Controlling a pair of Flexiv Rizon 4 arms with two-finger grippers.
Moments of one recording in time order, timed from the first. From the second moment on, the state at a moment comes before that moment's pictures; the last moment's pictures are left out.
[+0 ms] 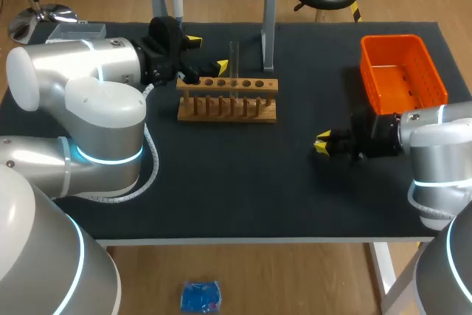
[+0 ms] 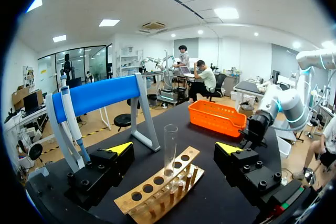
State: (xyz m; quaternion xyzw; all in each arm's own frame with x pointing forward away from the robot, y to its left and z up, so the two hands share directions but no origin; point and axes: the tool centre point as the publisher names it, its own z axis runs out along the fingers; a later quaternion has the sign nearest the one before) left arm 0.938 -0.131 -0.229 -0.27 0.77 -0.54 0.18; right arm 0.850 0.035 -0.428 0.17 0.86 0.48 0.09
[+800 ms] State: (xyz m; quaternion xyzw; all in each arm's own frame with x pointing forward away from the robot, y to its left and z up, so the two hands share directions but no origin) left arm 0.938 -0.131 -0.230 -0.27 0.77 -0.54 0.18; right arm 0.864 0.058 -0.289 0.16 0.85 0.49 0.11
